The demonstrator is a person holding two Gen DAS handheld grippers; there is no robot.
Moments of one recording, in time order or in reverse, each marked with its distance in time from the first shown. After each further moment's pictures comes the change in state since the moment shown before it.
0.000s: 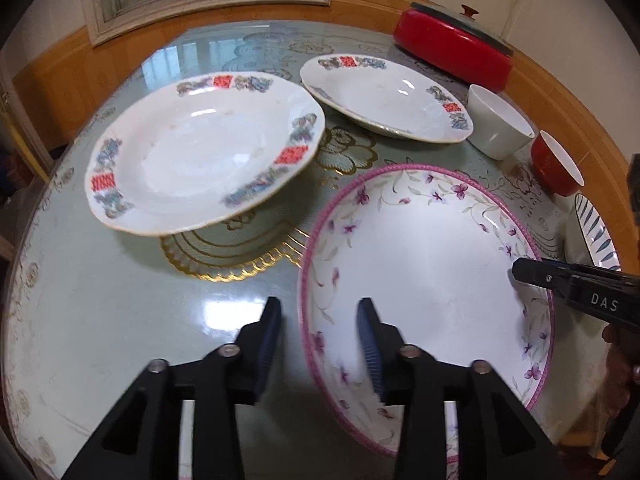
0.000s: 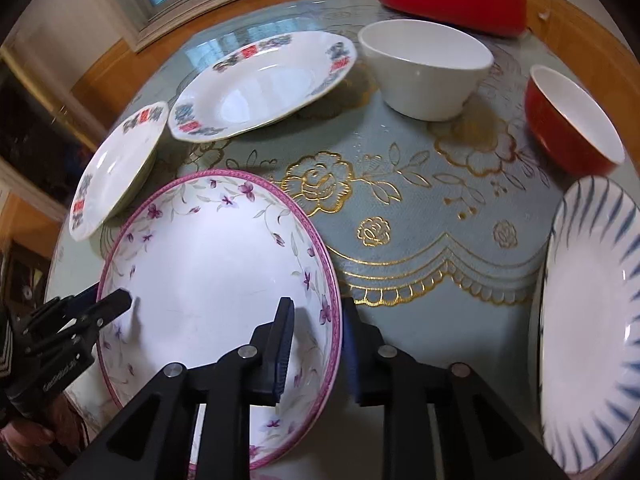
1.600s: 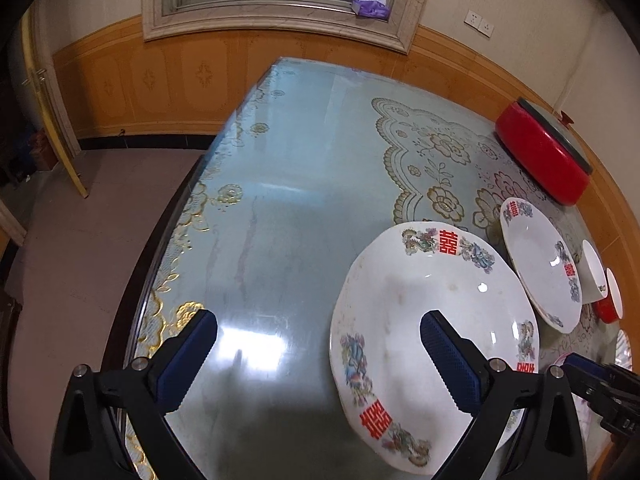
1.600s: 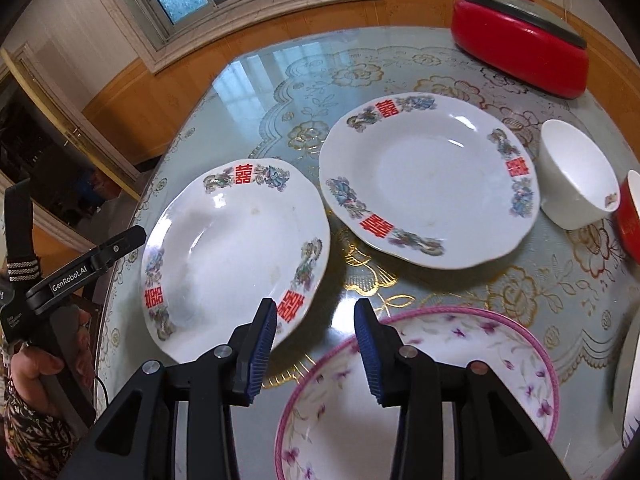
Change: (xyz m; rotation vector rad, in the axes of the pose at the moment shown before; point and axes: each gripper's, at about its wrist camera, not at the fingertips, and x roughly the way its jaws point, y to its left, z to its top) left arm 0.016 0.208 0.129 -0.147 -0.089 0.025; right arm 0.019 0.158 0.080 0.005 -0.070 0.046
